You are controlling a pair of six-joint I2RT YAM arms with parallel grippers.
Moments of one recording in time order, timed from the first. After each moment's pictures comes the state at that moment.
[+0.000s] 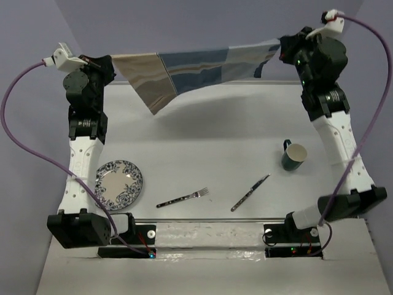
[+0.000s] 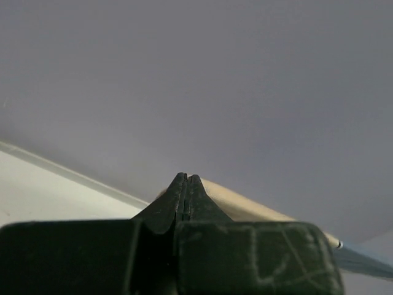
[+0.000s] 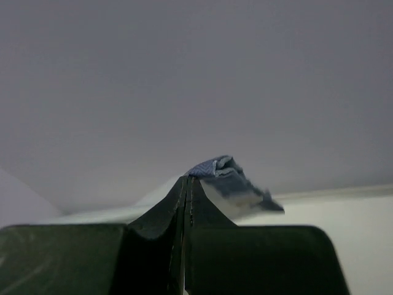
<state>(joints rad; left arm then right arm) 0.01 1.28 1.43 0.05 -0.09 -0.65 0.20 1.60 2.02 -0.27 0.17 0.32</state>
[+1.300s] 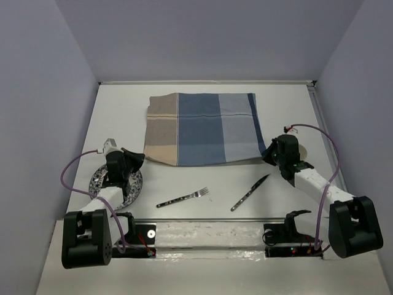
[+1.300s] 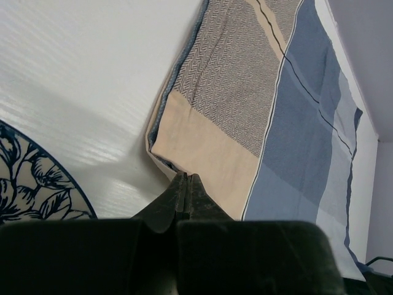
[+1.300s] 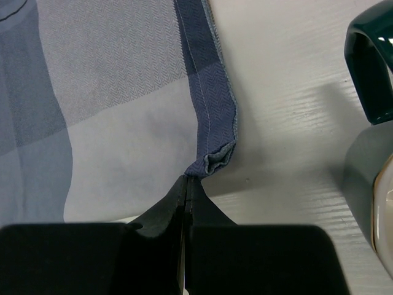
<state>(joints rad) 0.06 1.07 0.21 0.42 0.11 -0.84 0.20 1.15 0.49 0.04 0.10 0.58</state>
